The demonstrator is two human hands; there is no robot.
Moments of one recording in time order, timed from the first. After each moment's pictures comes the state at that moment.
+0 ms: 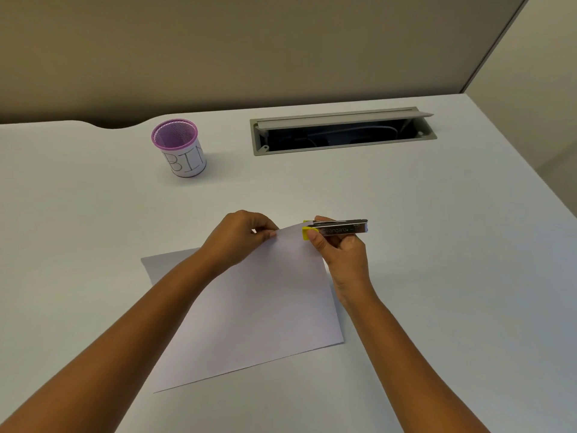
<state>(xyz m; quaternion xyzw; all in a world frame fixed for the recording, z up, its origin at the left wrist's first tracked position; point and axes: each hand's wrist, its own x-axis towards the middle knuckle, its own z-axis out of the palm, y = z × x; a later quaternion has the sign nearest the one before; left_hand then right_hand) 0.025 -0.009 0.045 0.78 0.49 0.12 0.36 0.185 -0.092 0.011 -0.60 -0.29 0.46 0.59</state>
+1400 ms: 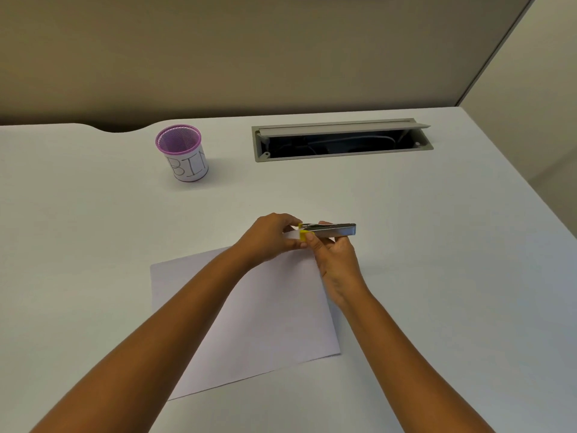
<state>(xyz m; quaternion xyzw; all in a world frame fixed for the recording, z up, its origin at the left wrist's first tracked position) 0.065 -0.004 0.036 0.79 0.47 0.07 0.38 0.182 -0.078 0.000 -0.59 -0.26 0.50 0.58</state>
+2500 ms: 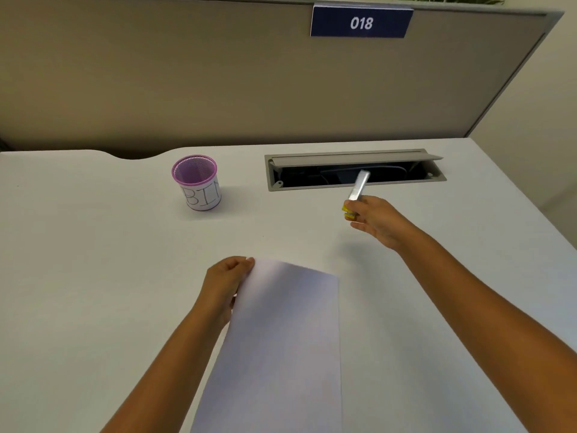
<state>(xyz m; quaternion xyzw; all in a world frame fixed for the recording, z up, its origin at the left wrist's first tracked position) -0.005 -0.004 0.028 0.38 0.62 0.31 0.61 0.270 0.040 0.043 -0.70 -0.35 0.49 0.38</state>
